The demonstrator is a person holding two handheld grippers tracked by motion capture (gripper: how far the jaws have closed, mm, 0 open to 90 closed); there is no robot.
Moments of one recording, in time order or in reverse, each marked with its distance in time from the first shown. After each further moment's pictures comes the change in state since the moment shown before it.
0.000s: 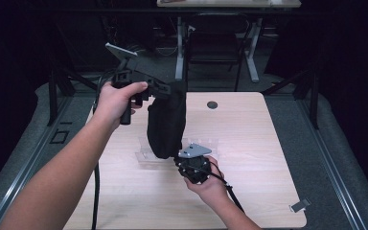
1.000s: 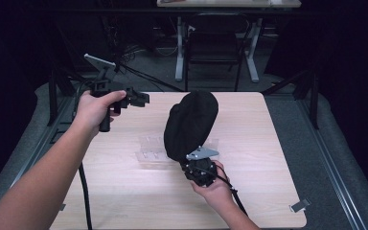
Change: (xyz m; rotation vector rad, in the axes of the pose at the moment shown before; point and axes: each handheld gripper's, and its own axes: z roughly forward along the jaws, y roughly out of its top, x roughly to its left) left arm 0.051 -0.010 -0.032 -0.025 0.105 -0.046; right arm -0.013 -0.022 0.001 0.056 0.003 0.078
